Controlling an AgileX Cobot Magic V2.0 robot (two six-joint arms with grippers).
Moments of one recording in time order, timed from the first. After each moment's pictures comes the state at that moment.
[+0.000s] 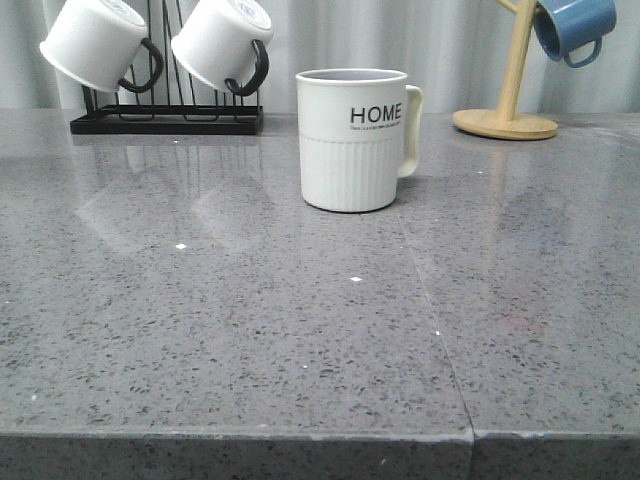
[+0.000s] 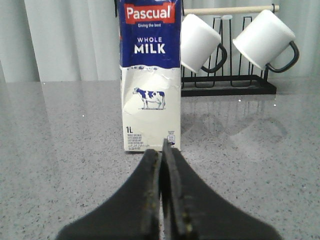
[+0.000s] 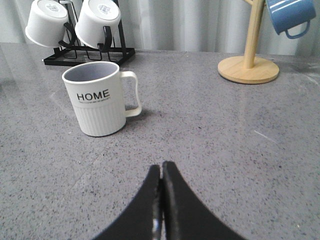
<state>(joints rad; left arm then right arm) -0.01 -0.01 -0.01 -0.04 0.05 0.05 0.36 0.14 -0.30 -0.11 0.35 0.18</state>
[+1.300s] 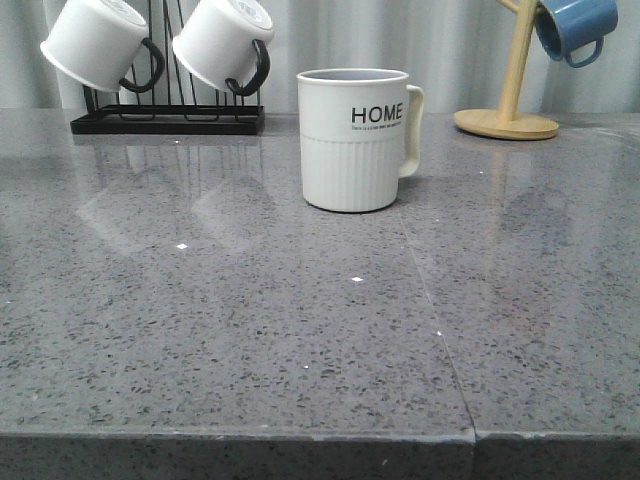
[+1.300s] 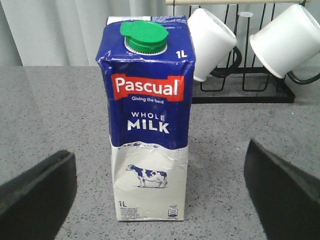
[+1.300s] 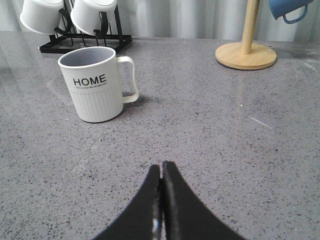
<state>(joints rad) -0.01 0.81 -0.55 -0.07 0.02 0.05 0.36 0.11 -0.30 -0.11 0.42 0.18</state>
